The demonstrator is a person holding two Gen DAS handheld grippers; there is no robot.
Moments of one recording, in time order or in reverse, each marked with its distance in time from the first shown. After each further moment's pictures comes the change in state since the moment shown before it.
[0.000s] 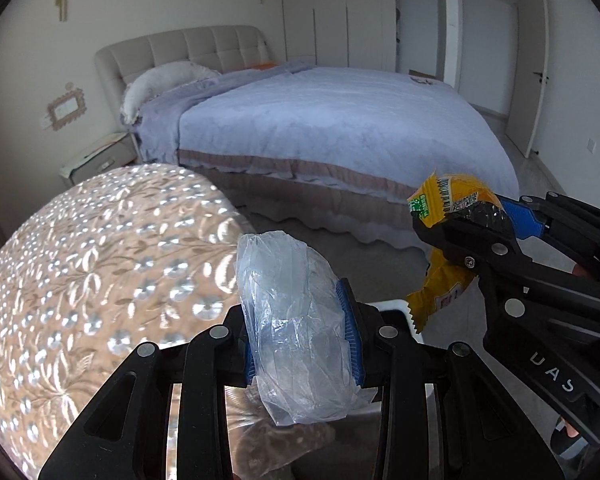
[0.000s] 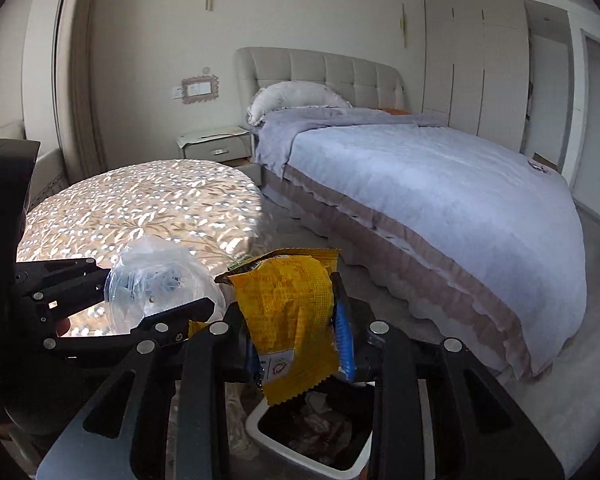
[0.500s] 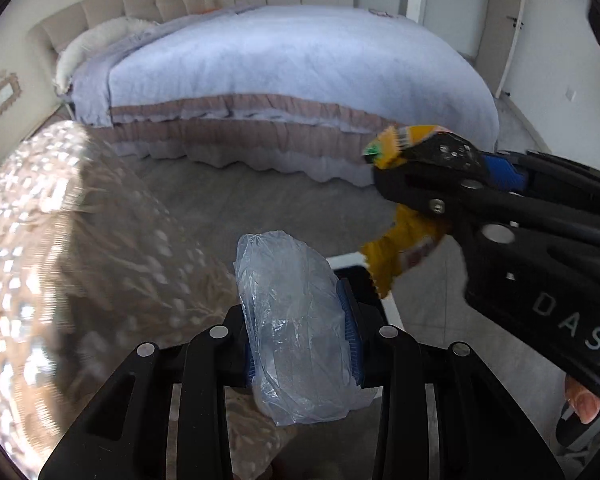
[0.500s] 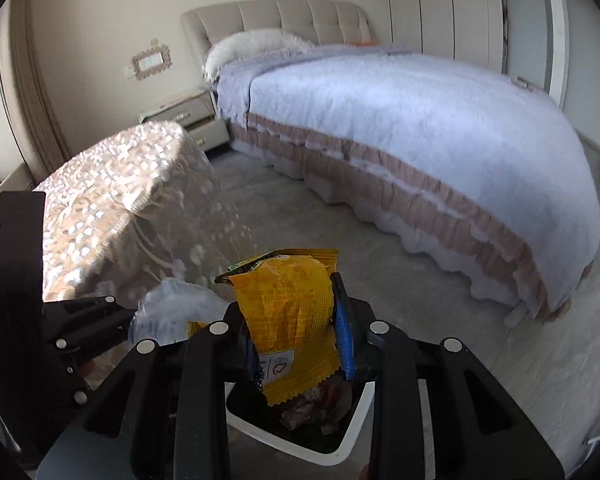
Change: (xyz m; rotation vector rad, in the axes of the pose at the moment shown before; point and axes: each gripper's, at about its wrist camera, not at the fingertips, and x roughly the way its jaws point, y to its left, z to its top) left arm 0.122 -0.065 -0.018 0.093 0.227 -0.126; right arm 0.079 -0.087 -0.041 0.178 0.214 0.002
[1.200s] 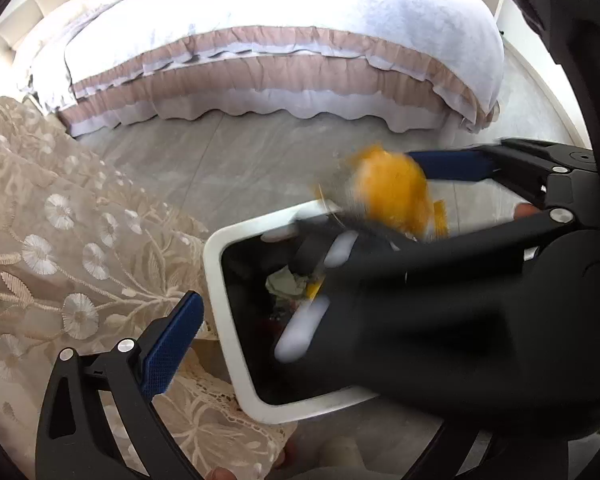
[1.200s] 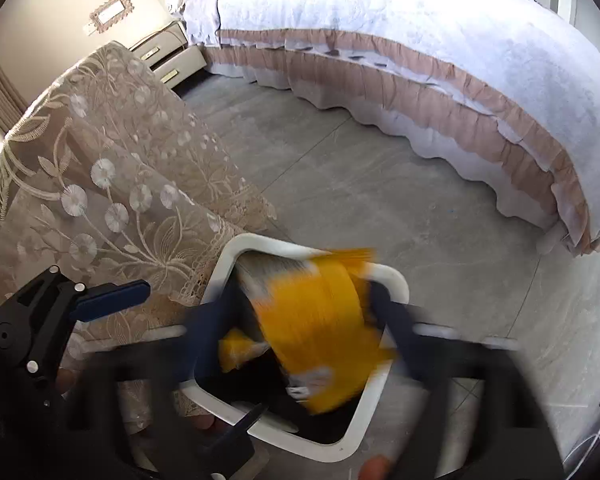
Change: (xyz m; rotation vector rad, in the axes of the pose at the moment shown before) left arm 0.093 -0.013 -0.016 0.094 0.192 -0.014; right arm 0.103 -0.028 -0.045 0.102 0.285 0.020
